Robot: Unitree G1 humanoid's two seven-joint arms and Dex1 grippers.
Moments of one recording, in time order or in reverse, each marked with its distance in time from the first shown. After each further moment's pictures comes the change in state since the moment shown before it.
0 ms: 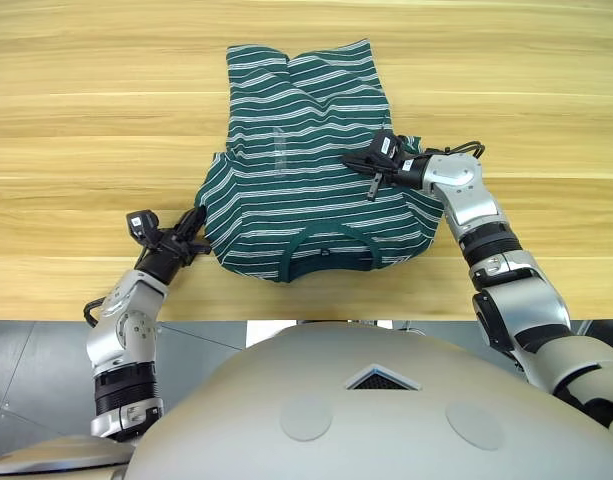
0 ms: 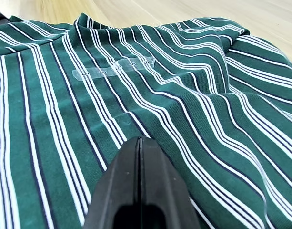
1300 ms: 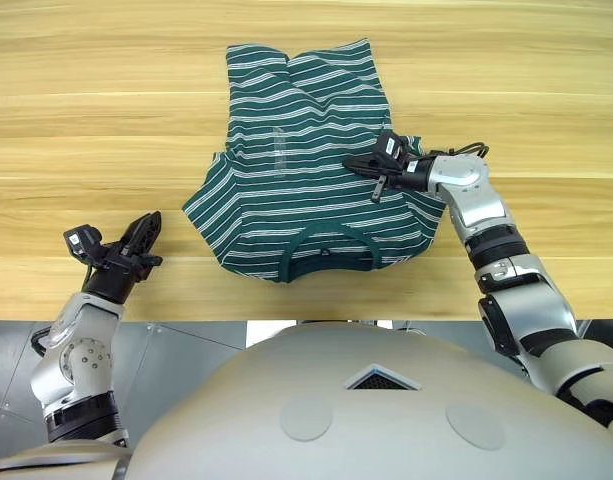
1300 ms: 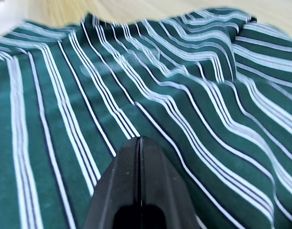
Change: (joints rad) left arm 0.131 0.091 0.184 -0.111 -0.193 0.059 -0.004; right arm 0.012 -0.026 0.011 -0.043 0.029 0.090 0.017
